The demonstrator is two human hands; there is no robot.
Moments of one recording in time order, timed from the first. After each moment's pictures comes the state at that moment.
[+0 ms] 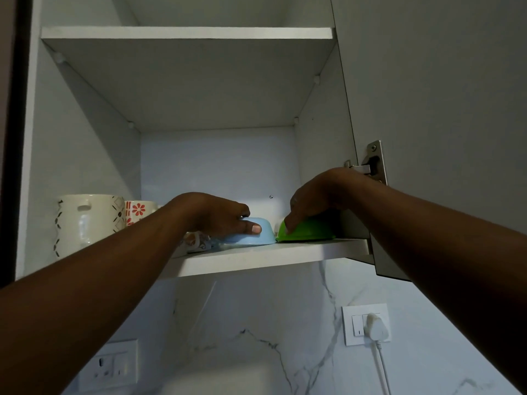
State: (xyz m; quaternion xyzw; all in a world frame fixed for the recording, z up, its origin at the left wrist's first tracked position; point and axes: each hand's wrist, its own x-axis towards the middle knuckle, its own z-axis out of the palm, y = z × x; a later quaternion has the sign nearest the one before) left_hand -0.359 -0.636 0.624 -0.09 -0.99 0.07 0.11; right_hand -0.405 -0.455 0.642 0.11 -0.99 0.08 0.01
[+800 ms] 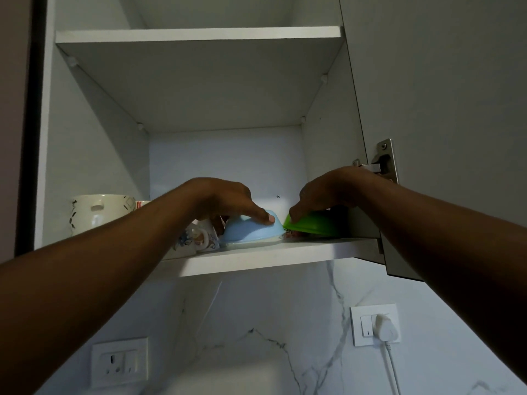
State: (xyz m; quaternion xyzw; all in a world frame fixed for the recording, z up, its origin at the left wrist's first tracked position) left_hand -0.351 -0.634 0.641 -0.05 -0.98 -0.15 0.10; right_hand -0.404 -0.455 0.641 0.12 -0.98 0.14 0.06
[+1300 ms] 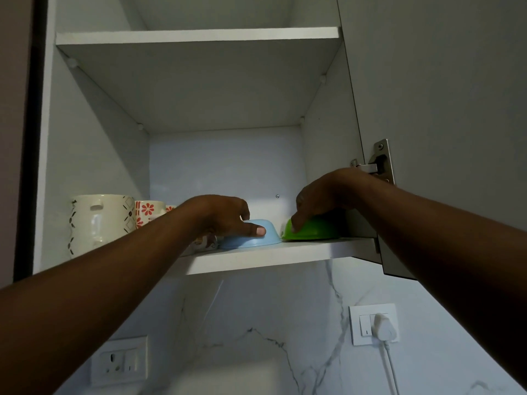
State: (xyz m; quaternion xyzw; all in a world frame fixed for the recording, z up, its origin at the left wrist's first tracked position) left_hand -0.355 -0.637 0.620 -0.04 -0.99 0.01 0.14; right_hand -0.404 -0.456 0.640 0.12 -0.99 0.09 0.03
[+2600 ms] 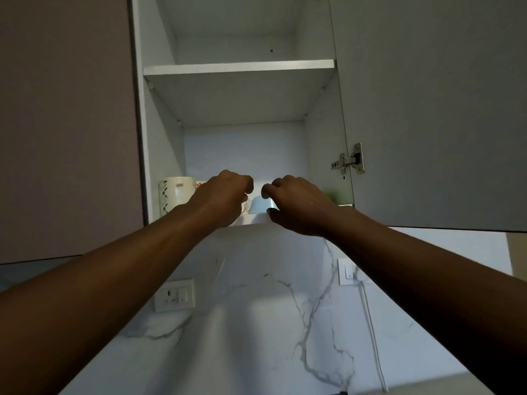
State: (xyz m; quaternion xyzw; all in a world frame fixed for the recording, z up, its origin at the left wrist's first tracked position) left_hand -0.183 -0.667 0.573 -0.11 -0.91 0.04 0.40; right_hand -0.229 -0.506 0.551 0.32 -0.81 -0.05 0.49
